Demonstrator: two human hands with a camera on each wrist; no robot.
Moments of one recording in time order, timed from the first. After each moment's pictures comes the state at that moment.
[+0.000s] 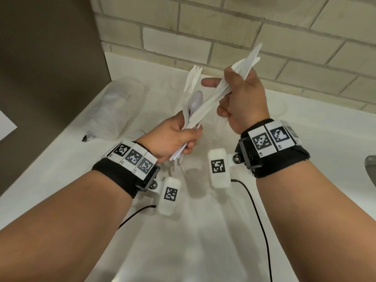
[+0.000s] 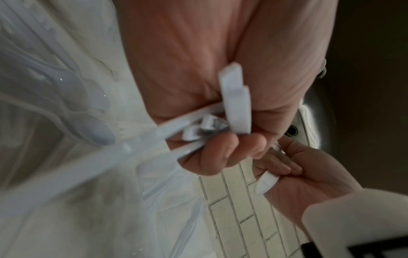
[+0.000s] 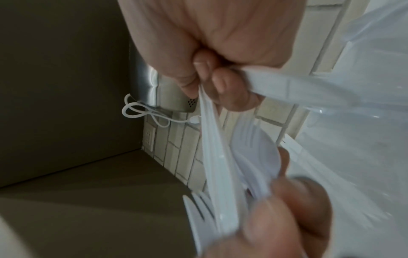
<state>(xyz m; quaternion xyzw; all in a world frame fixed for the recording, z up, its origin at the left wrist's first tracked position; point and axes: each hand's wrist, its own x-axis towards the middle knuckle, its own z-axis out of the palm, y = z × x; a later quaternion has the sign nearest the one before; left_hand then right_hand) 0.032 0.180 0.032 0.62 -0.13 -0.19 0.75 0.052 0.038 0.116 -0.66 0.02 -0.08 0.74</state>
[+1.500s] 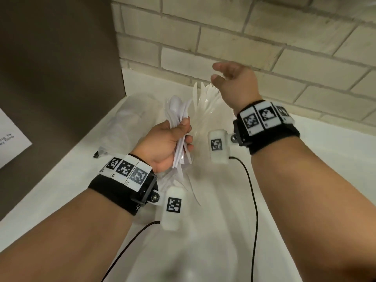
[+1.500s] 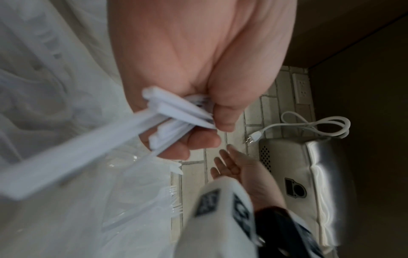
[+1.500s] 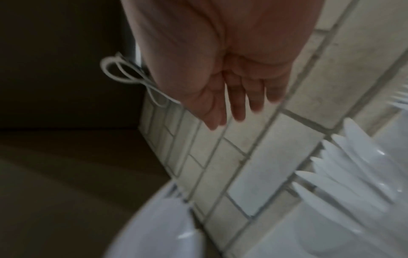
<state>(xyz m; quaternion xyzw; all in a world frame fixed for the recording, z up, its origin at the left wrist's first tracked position) 0.061 0.214 0.041 0.46 0.04 -0.11 0.88 0.150 0.068 0.122 -0.86 -0.07 -0.15 0.47</state>
